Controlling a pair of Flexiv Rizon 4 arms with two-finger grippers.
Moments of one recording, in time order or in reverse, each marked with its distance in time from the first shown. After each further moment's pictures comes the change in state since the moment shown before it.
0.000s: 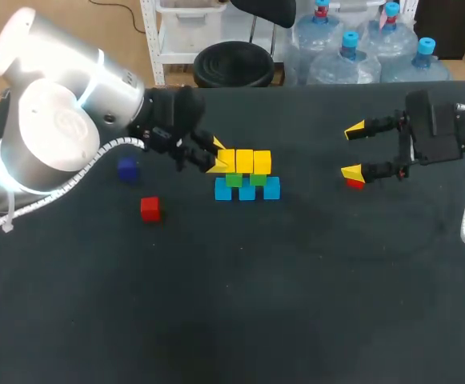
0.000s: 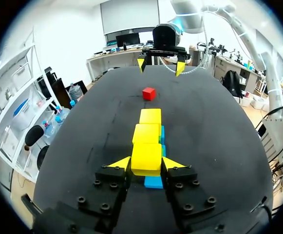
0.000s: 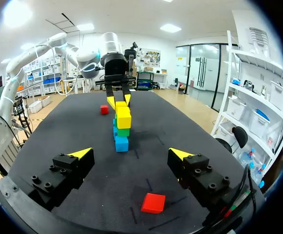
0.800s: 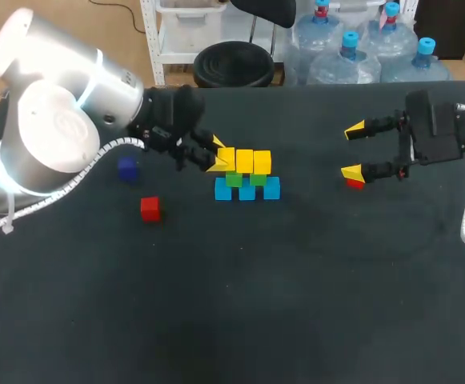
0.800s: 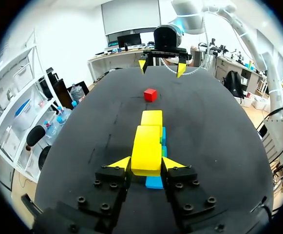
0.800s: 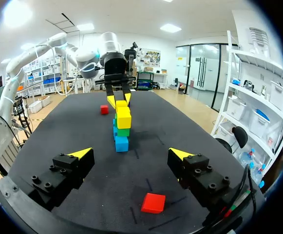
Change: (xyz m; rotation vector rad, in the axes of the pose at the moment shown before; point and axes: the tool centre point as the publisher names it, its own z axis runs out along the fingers) left arm -0.002 0.002 -0.002 -0.016 -0.004 0.000; right arm 0.000 0.000 0.000 0.000 0.000 0.000
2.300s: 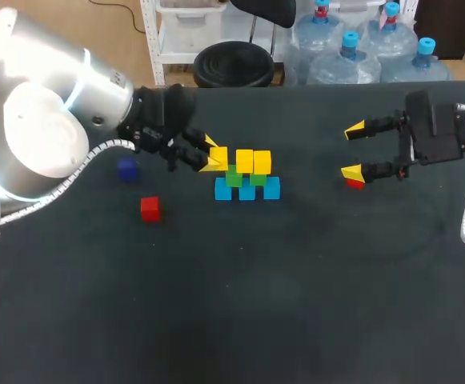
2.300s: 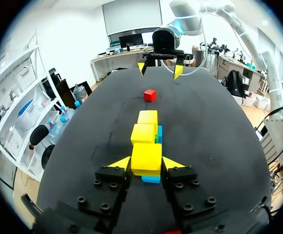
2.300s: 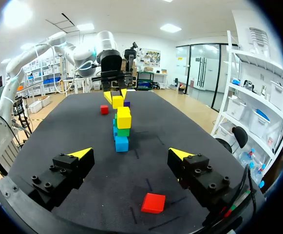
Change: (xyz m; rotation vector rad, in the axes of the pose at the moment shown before) left arm 0.001 -0.009 -0.016 -0.026 0.003 -0.002; right arm 0.000 0.000 0.000 0.000 0.000 0.000
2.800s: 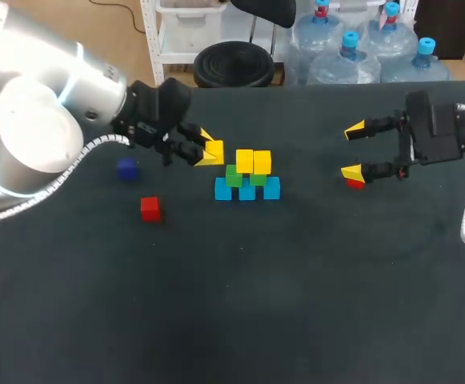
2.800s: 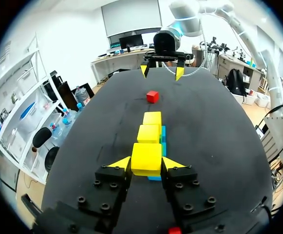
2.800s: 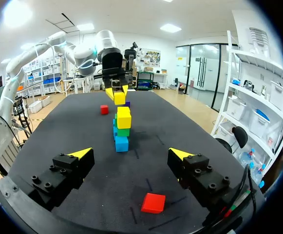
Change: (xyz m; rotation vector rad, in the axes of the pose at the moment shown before) left arm -0.002 0.008 -0.011 -0.017 -0.003 0.023; right arm 0.000 0.000 0.000 0.000 0.000 0.000
